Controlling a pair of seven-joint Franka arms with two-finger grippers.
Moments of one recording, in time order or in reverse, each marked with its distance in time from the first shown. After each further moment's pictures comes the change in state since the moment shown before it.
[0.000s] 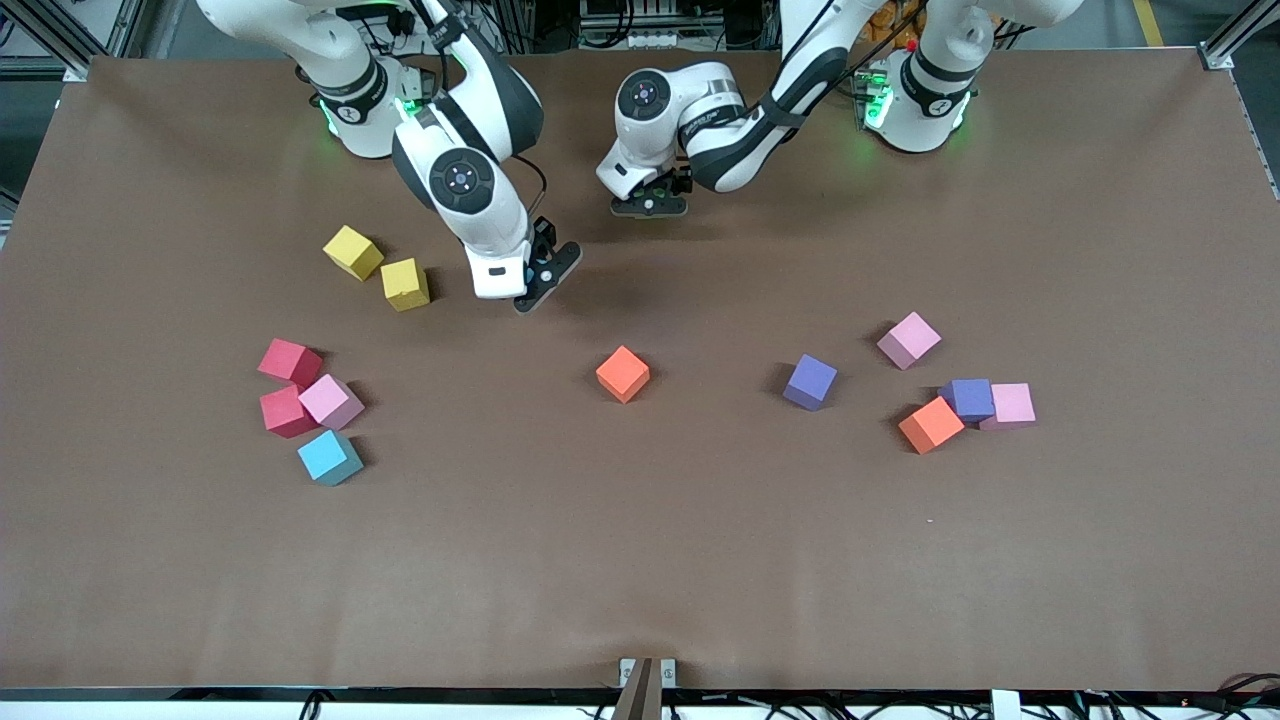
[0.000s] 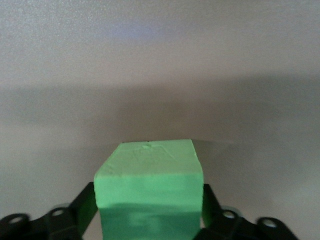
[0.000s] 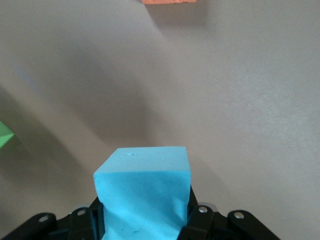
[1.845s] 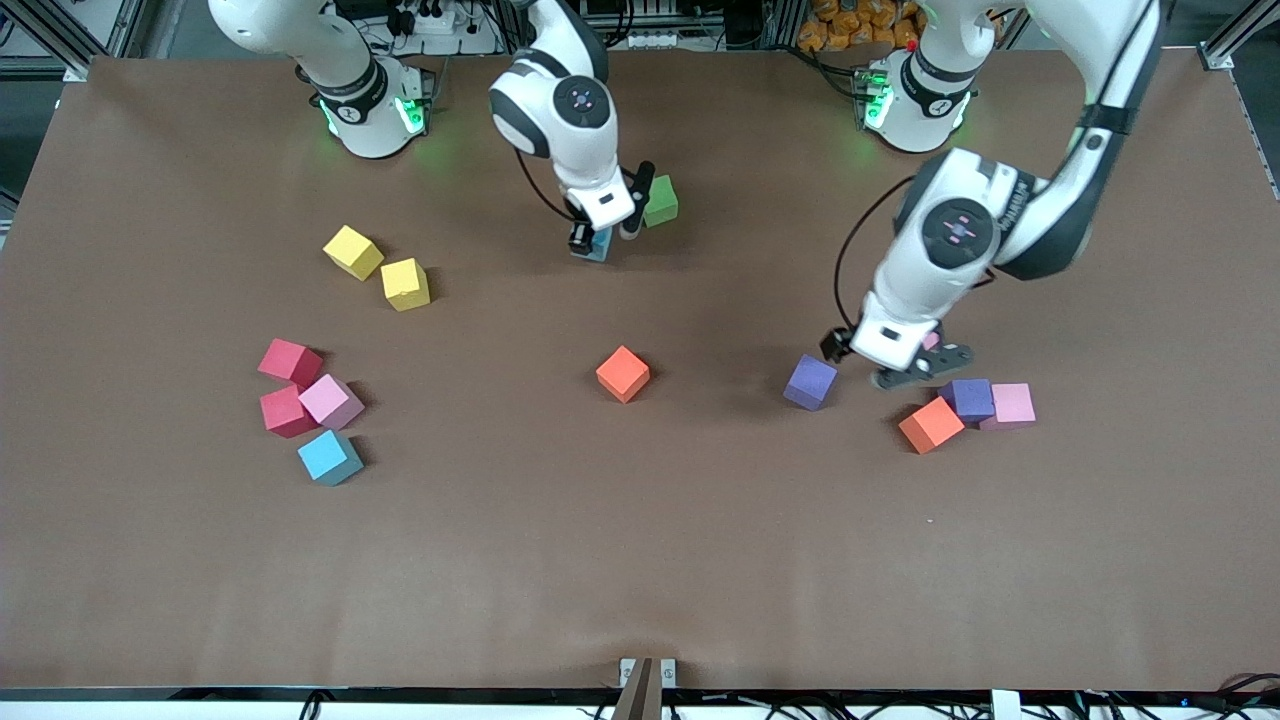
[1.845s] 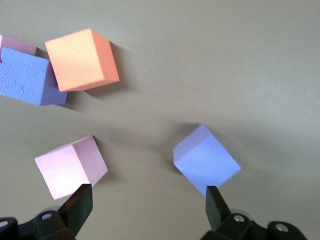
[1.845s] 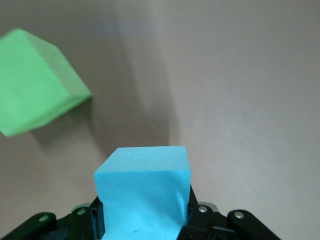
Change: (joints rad) left arm 0.583 -0.277 0.220 0.102 -0.048 -0.234 0.418; right arm 0.571 0.097 -0.222 -0.058 -0.024 0.229 -0.151
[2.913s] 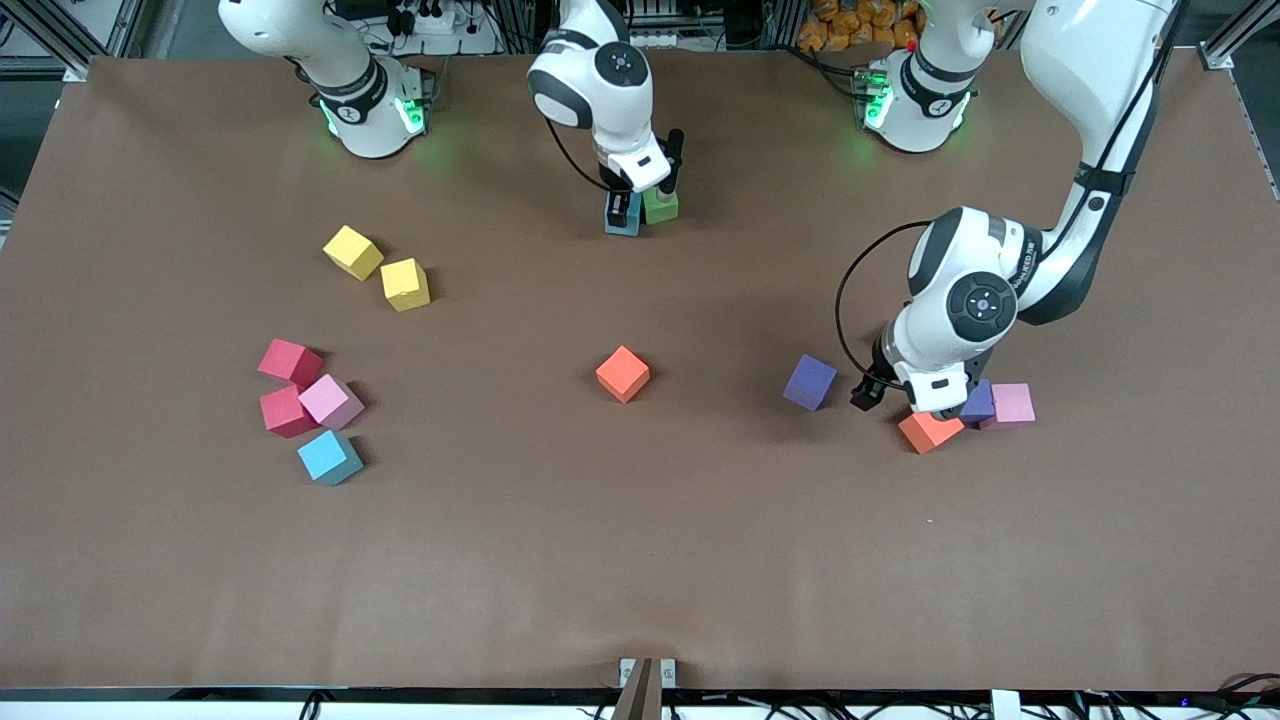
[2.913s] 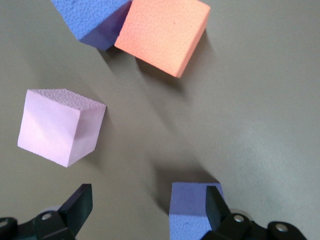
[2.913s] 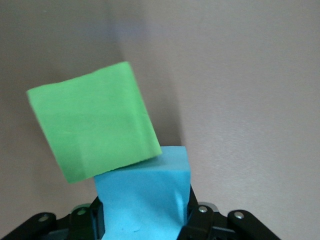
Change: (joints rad) left arm -0.089 0.120 0.145 0.050 -0.045 -0.001 -0.558; right arm 0.175 0.060 -0.028 -0.005 0.001 0.085 0.120
